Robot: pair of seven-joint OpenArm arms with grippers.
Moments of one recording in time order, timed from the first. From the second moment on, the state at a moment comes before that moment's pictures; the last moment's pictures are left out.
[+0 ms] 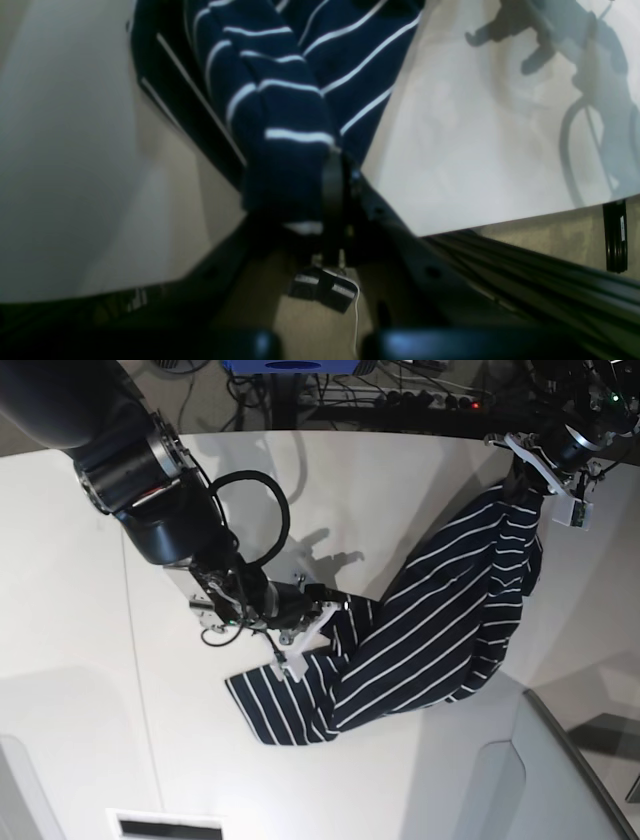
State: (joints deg) left arm 34.5 -12.0 -32.2 109.3 -29.2 -33.1 46.0; right arm 27.7 -6.4 -25.5 25.0 38.2 17.3 -24.9
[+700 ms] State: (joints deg) left arm 33.8 -12.4 -32.1 109.2 -29.0 -33.1 46.2; right arm 11.5 -4.6 -25.6 53.4 18.7 -6.9 -30.0
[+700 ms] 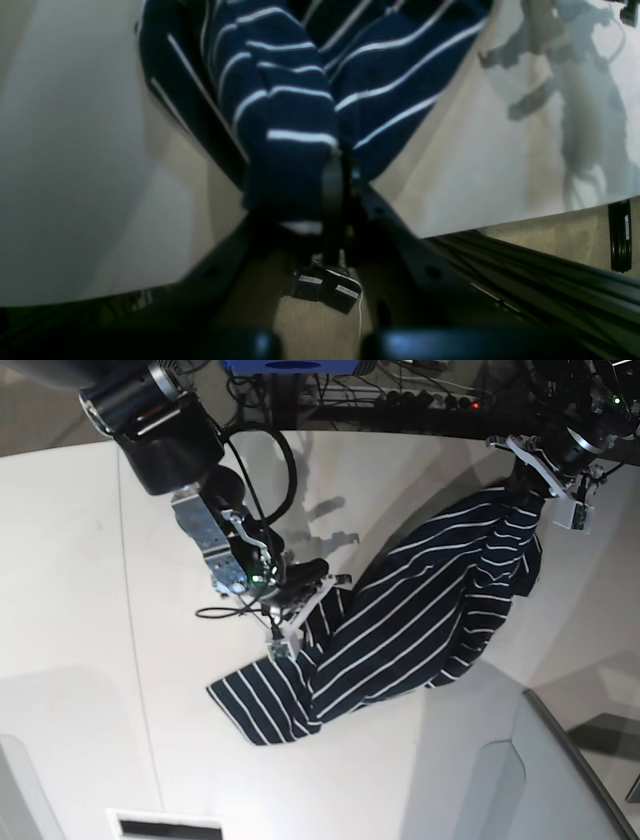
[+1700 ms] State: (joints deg) left arm 11.7 -8.4 -24.7 107.7 -17.7 -33.1 55.9; right arm -7.2 5.0 -23.9 95.7 27.6 2.0 -43.9
